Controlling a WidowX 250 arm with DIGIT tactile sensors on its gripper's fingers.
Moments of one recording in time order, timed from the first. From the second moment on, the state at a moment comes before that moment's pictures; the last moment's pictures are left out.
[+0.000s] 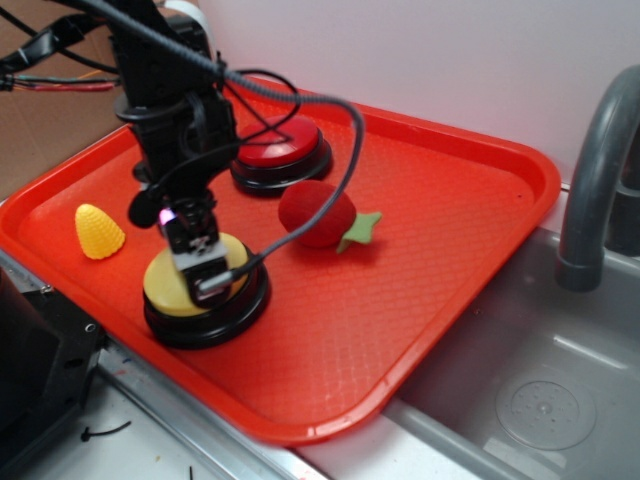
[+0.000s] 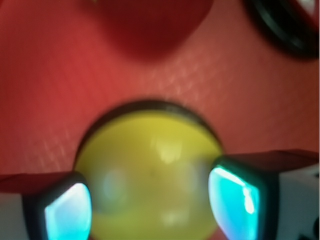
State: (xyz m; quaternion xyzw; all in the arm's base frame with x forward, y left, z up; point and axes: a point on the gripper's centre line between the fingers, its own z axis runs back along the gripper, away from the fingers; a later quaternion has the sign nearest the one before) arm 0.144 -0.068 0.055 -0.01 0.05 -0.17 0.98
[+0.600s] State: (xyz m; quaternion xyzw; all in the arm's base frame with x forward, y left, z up) arm 0.125 -0.066 0.051 -0.05 0.06 -0.15 0.99
